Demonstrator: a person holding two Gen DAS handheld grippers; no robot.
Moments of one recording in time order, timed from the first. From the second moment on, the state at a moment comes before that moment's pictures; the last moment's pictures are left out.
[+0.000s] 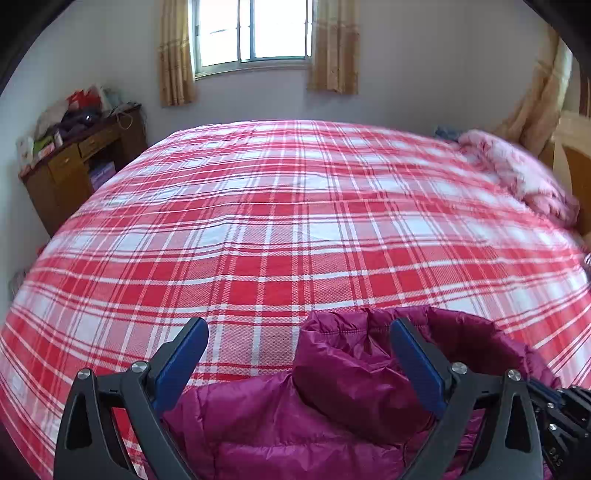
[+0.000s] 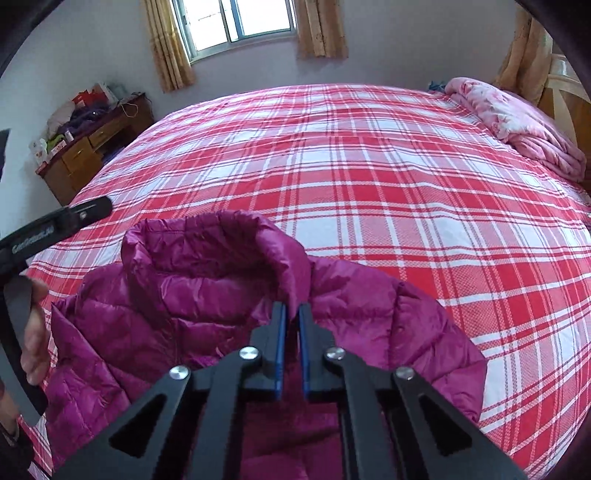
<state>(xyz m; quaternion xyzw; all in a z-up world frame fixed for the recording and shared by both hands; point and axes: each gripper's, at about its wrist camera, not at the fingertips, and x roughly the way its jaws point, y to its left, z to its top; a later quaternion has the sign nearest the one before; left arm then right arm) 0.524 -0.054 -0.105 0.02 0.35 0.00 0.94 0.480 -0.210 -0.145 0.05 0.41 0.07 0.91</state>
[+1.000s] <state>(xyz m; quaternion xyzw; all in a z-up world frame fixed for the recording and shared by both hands) 0.473 -0.039 -0.192 0.18 0.40 0.06 0.90 0.509 -0.216 -0.153 0.06 0.42 0.07 0.90</state>
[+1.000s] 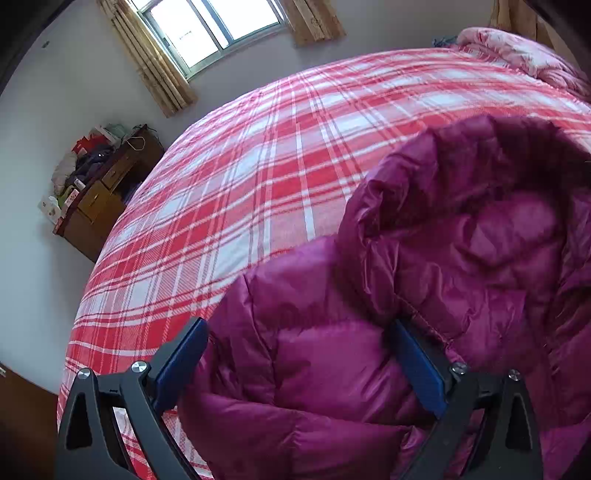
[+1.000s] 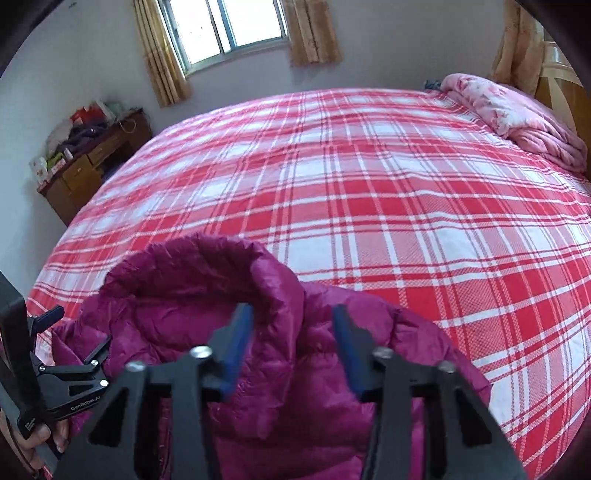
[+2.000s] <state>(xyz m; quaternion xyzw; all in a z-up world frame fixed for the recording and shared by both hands) 0.508 -0.037 -0.187 0.15 0.37 0.07 0.91 0.454 -0.261 -0.144 0.11 0.32 0.04 0.94</state>
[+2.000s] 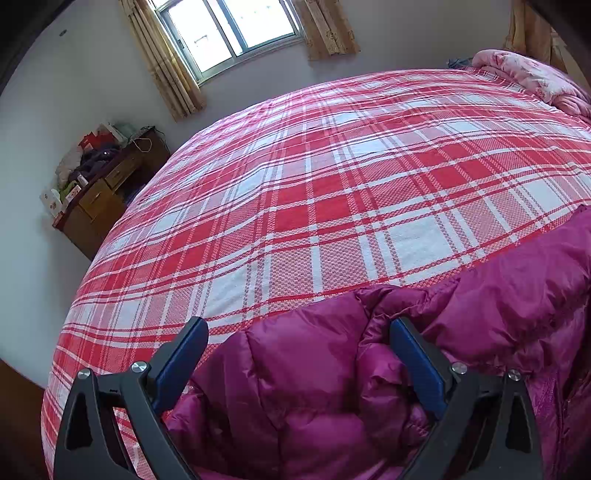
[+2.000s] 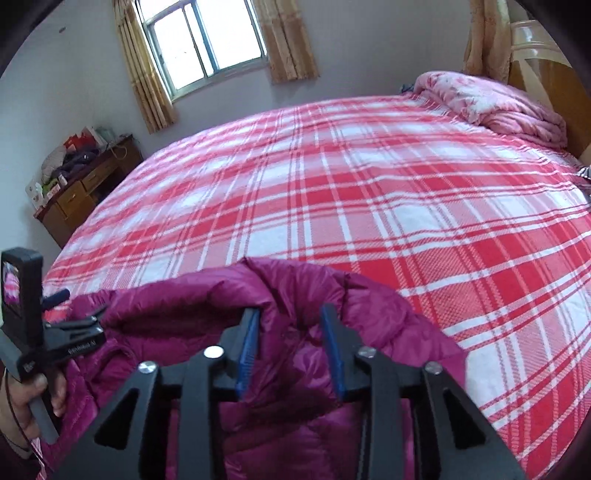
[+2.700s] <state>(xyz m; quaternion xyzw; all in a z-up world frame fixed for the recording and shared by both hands) 0.513 -0.076 -0.157 0.07 0.36 -0.01 0.93 0.508 -0.211 -0.174 0.06 0.40 0.09 0.91</state>
